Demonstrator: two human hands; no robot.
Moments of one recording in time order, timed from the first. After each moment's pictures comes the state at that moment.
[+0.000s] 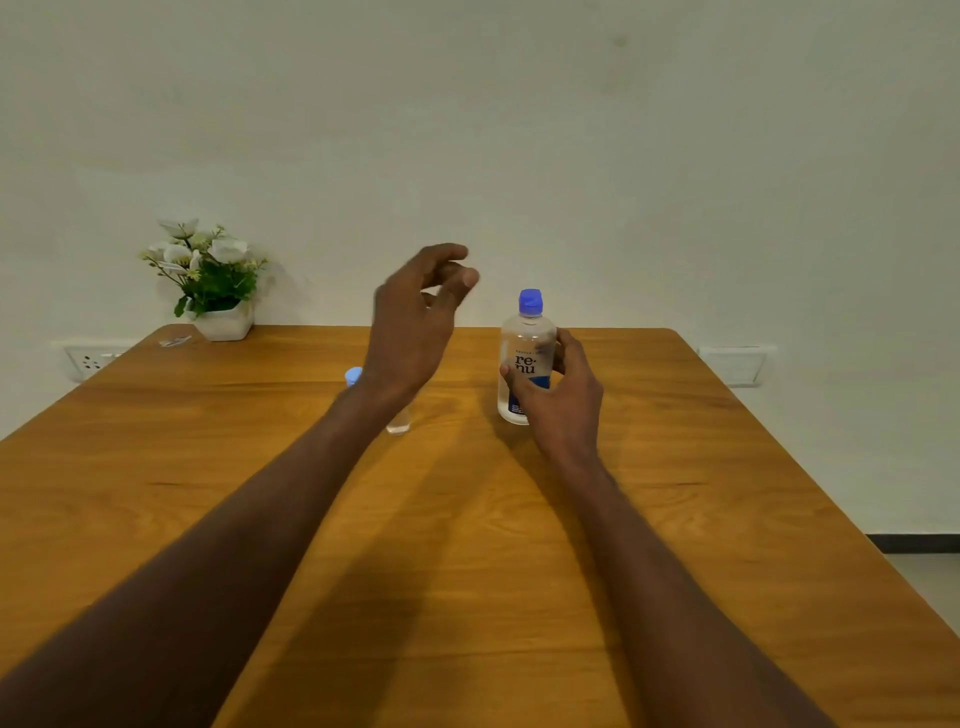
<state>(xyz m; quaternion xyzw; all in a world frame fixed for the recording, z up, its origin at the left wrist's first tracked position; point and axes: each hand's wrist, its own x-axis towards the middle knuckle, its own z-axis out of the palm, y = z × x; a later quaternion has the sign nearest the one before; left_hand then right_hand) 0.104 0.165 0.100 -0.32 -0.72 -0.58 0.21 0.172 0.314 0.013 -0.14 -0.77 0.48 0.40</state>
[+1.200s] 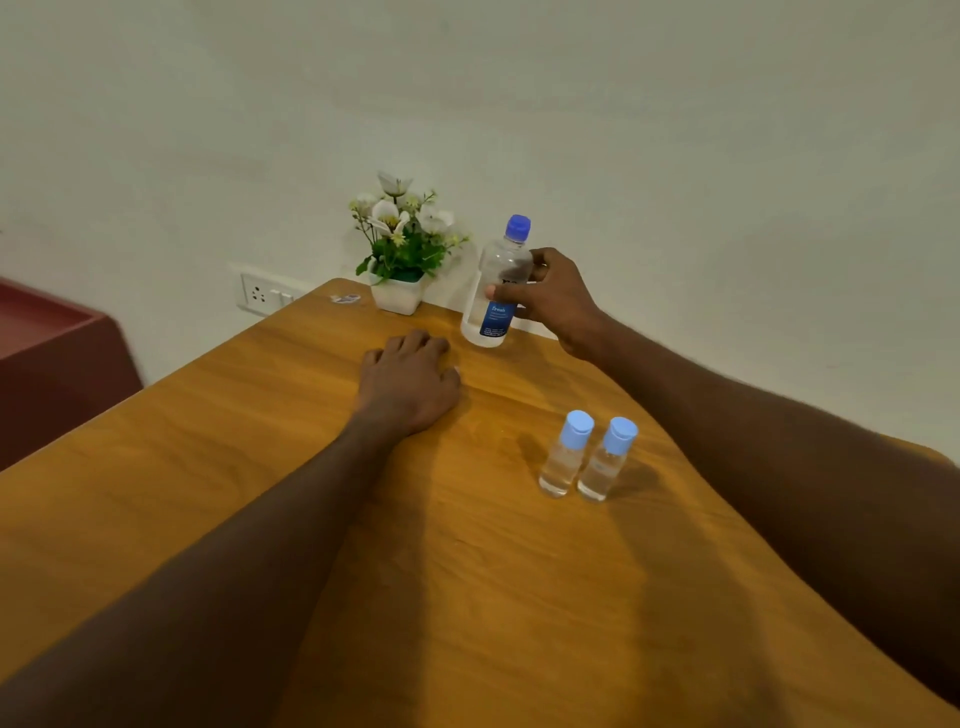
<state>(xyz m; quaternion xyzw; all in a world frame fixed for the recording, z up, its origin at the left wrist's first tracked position) -0.066 -0.021 -0.023 -0.11 -0.97 -0.19 0.09 -0.108 0.177 0.070 0.05 -0.83 0.55 0.09</state>
